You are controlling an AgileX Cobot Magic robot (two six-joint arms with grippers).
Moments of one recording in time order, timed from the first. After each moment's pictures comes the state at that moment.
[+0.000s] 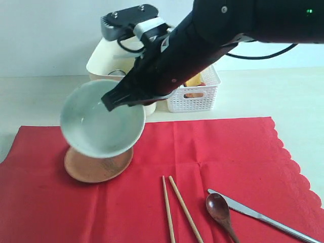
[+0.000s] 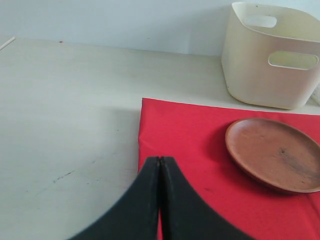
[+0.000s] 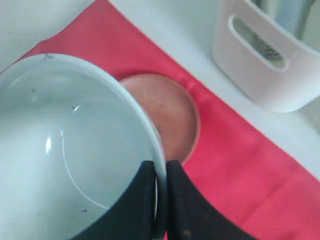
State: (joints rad) left arm -0.04 0.01 0.00 0.06 0.37 -0.16; right arm 0.72 1.72 -1.33 0.25 0.57 -0.21
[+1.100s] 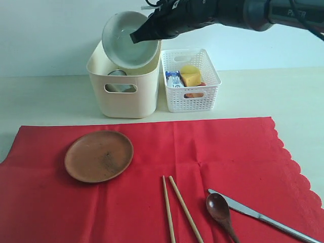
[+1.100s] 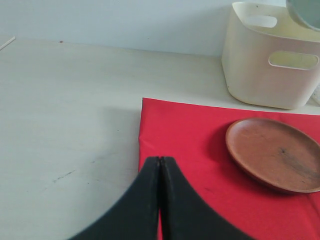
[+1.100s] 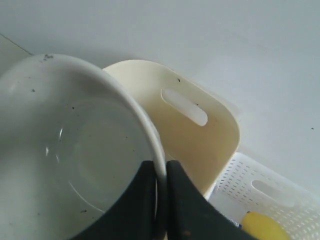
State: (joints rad) left arm -0.04 0.01 0.00 0.06 0.37 -0.16; right arm 0.47 2.19 -1.88 0.25 0.28 -0.42
